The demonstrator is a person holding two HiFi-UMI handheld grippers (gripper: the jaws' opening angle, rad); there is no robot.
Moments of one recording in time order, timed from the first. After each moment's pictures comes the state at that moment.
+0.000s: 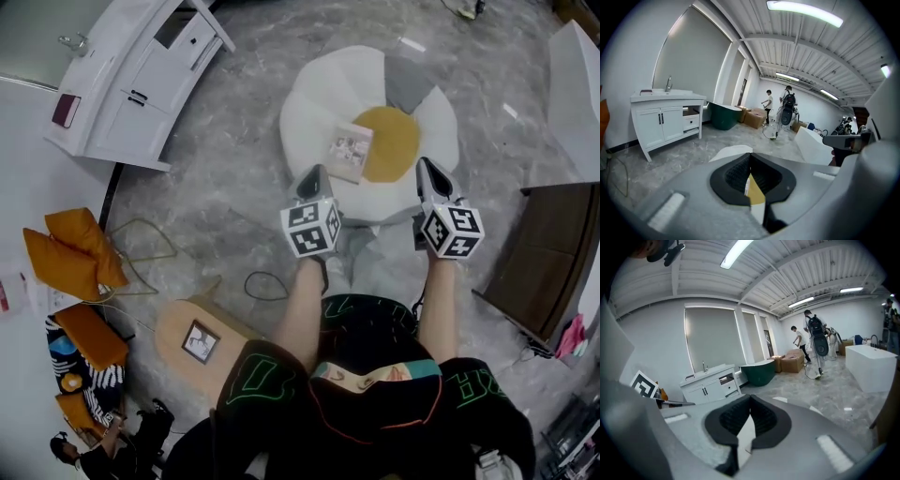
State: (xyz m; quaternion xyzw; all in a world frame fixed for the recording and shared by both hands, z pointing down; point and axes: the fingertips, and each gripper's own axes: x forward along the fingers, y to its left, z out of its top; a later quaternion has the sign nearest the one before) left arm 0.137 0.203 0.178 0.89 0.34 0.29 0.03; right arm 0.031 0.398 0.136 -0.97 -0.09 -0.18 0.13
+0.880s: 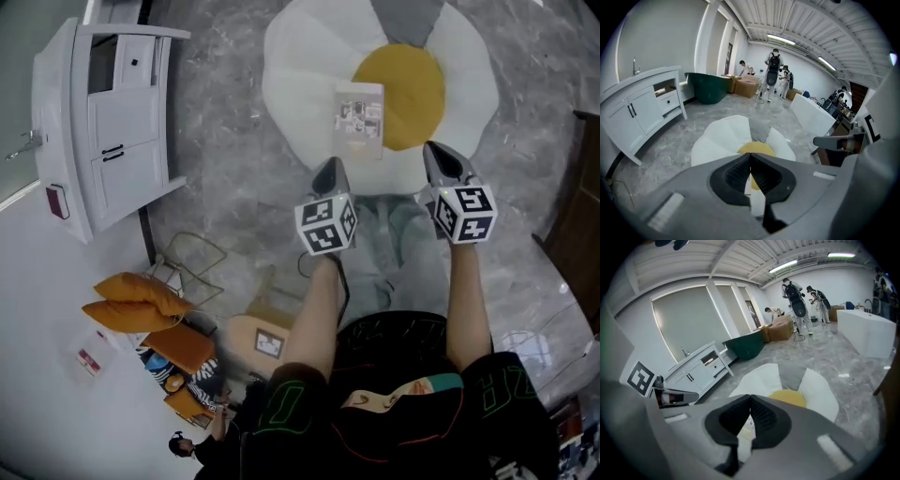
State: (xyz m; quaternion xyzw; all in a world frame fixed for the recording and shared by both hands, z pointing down) left arm 0.201 0.303 0.351 0.81 0.39 0.42 -0.08; right arm 0.088 0.463 0.347 -0.91 -0.11 -0.33 0.23
